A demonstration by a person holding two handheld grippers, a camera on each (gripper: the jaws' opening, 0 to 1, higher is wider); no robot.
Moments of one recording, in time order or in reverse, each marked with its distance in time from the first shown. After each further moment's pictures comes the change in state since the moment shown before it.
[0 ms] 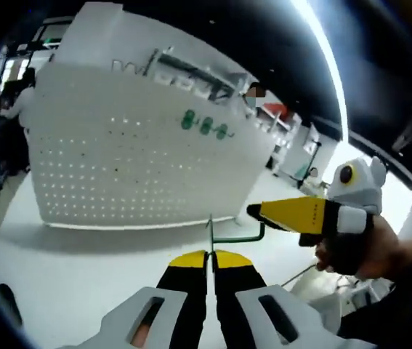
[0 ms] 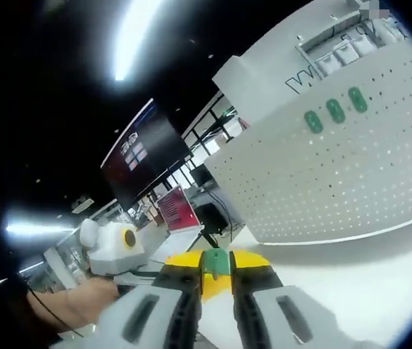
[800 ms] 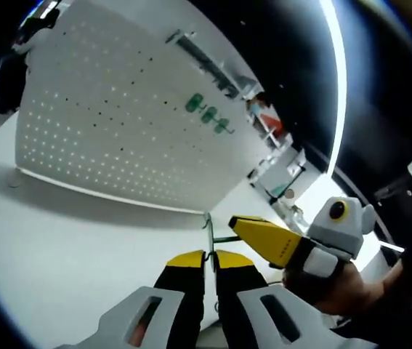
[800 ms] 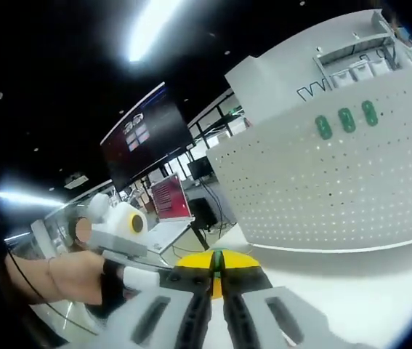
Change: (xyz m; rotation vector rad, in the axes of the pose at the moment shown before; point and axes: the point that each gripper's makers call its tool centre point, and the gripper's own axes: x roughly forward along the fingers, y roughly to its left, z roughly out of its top) left arm 0.010 -0.014 -0.015 -0.334 0.048 -0.168; right arm 0.008 -0.002 -0.013 -0.162 0.006 -0.025
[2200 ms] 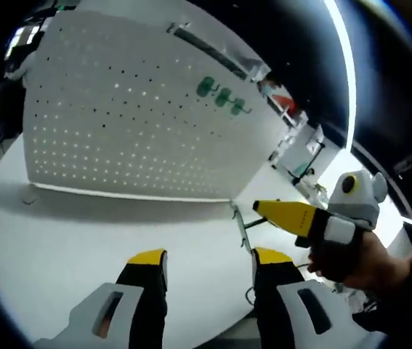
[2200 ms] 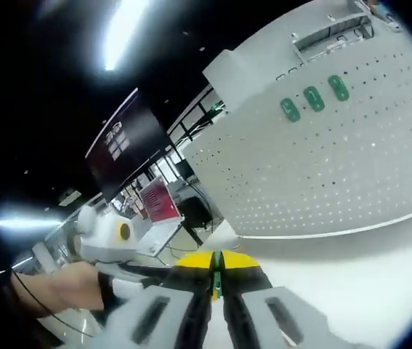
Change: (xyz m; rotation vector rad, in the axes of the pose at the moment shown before) left arm 0.010 0.027 -0.009 0.081 0.053 0.117; right arm -0.007 -0.035 -0.008 0.138 0.023 -0.047
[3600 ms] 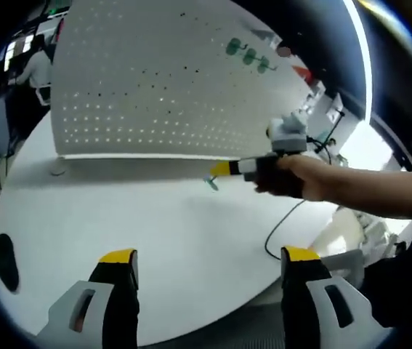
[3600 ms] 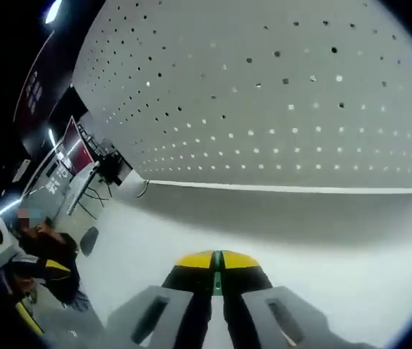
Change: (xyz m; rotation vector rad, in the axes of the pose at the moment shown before) left arm -0.026 0.061 -0.061 0.118 0.166 0.162; right arm 0.072 -0.187 -0.072 -0.045 0.361 -0.327
